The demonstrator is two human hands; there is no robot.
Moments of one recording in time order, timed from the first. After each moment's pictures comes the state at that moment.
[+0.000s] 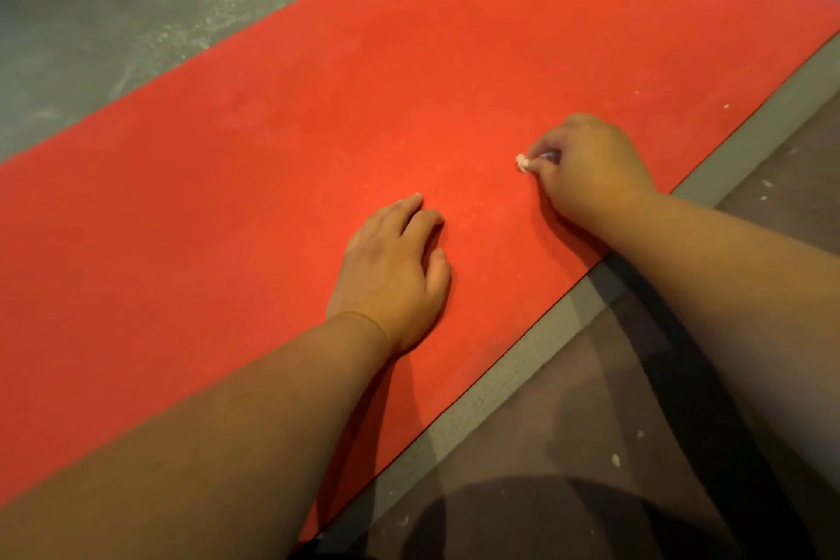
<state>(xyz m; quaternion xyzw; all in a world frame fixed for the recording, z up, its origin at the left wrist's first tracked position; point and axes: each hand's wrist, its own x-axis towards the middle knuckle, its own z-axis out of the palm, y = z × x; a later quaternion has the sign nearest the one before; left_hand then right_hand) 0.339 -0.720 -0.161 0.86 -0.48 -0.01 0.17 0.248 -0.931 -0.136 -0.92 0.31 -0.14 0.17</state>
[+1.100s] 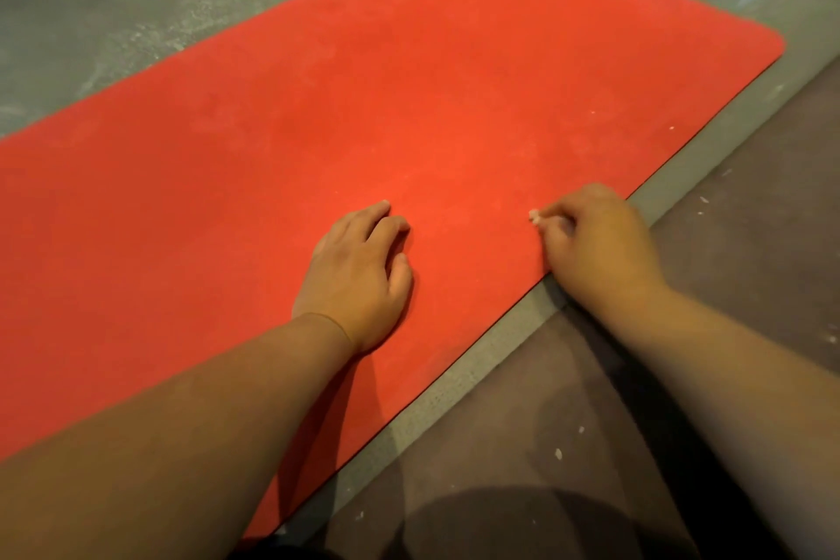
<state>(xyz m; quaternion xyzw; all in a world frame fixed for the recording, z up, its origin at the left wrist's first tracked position) 0.338 -0.720 -0.158 0.87 -0.47 -0.01 0.16 0.179 -0.901 -0.138 -0.88 0.39 -0.19 0.21</state>
